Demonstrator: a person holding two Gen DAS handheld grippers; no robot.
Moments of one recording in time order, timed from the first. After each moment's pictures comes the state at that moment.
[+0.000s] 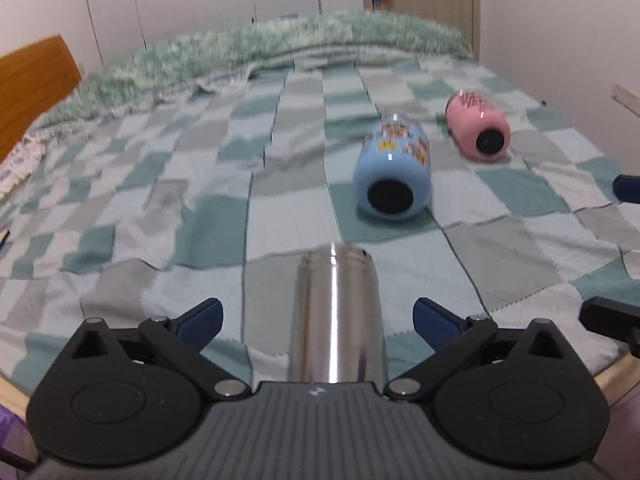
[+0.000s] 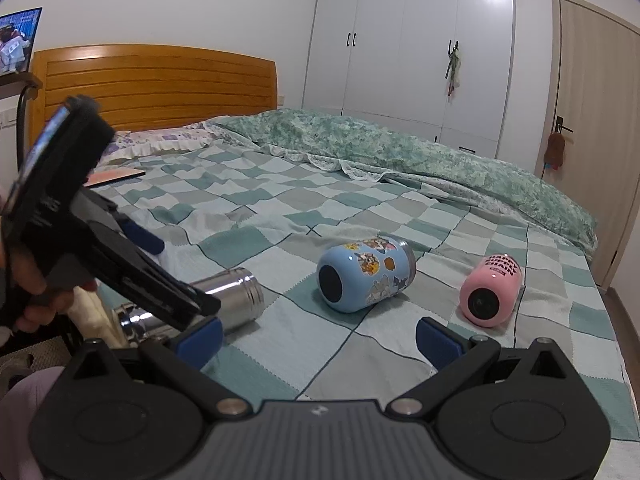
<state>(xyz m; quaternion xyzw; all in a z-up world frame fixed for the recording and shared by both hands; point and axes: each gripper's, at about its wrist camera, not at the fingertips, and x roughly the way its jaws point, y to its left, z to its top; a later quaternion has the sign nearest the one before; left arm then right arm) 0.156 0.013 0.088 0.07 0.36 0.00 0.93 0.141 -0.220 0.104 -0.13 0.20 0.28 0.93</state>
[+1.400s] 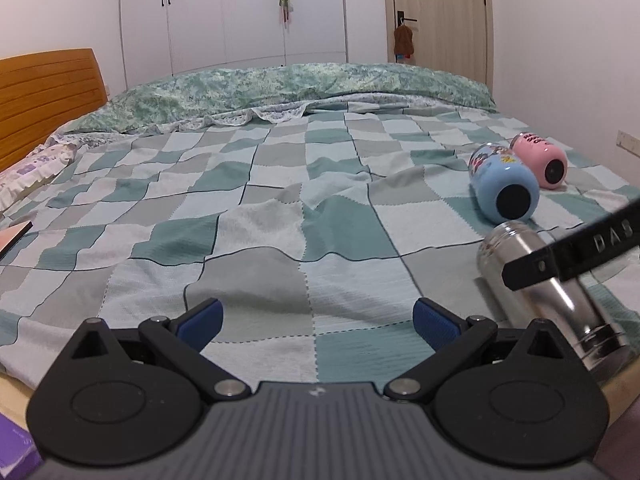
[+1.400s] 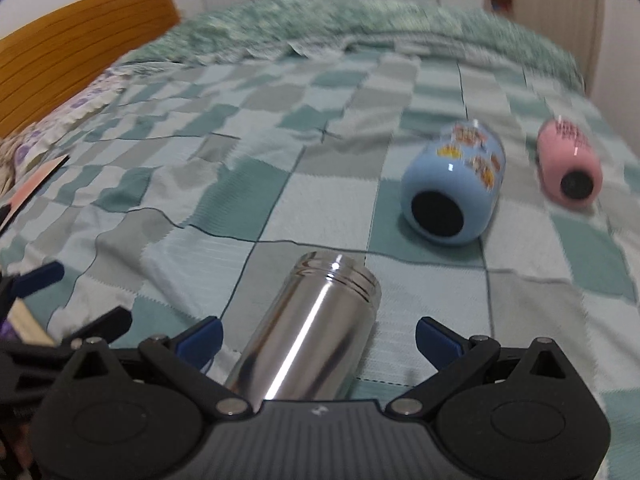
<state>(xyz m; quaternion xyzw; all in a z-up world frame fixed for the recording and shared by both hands) 0.135 0.179 0.046 0.04 0.28 -0.01 0.96 0.227 -0.048 0.063 -0.01 0.43 0.15 0.89</state>
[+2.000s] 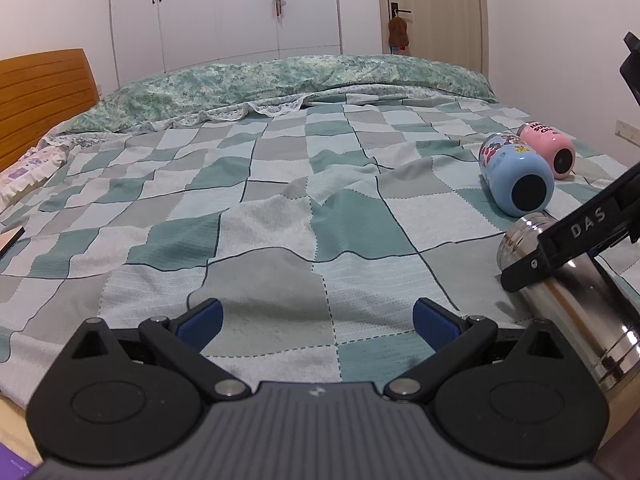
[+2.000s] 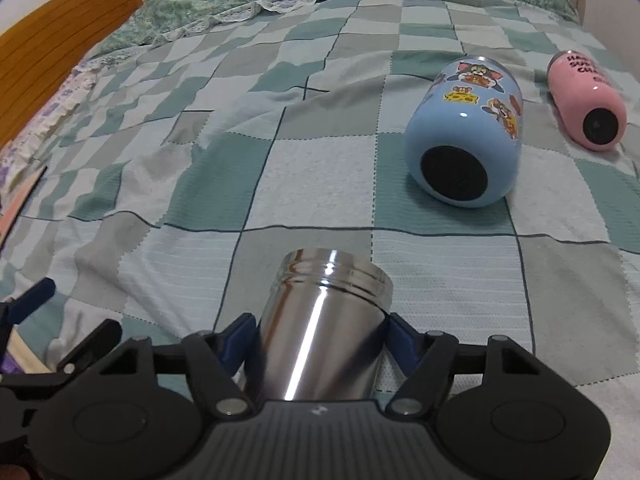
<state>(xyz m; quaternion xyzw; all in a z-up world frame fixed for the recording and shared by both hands) 0.154 0.191 0.038 0.05 0.29 -0.02 0.96 0.267 -0.043 0.043 0.04 0.50 0.14 0.86</state>
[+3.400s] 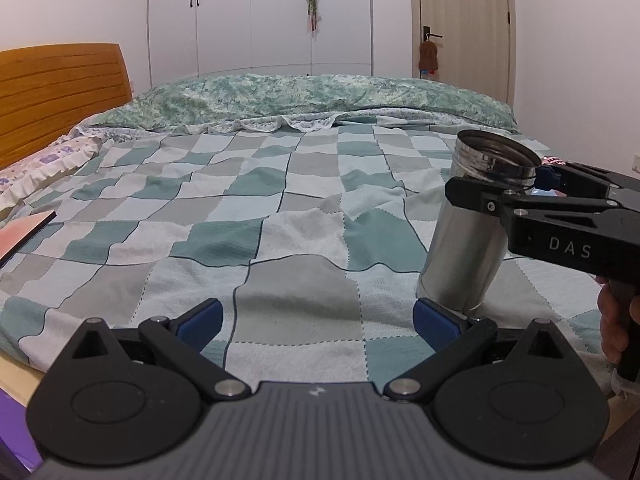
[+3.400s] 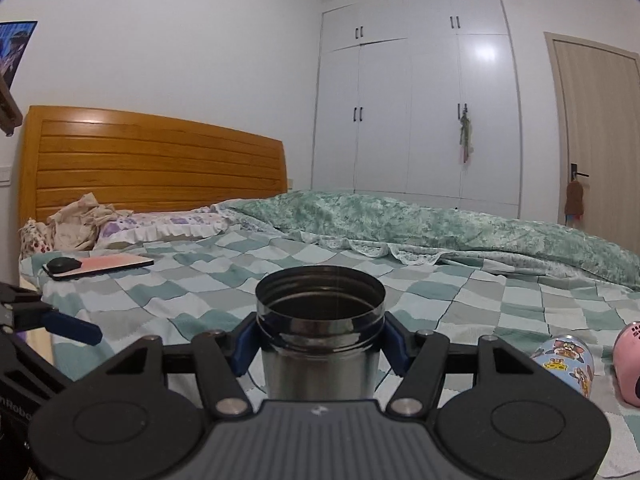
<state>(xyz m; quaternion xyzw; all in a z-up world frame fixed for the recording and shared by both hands) 0.122 0.210 0.057 0.02 0.26 0.02 0.97 0.205 0.000 0.066 -0.06 0.08 0.30 0.95</state>
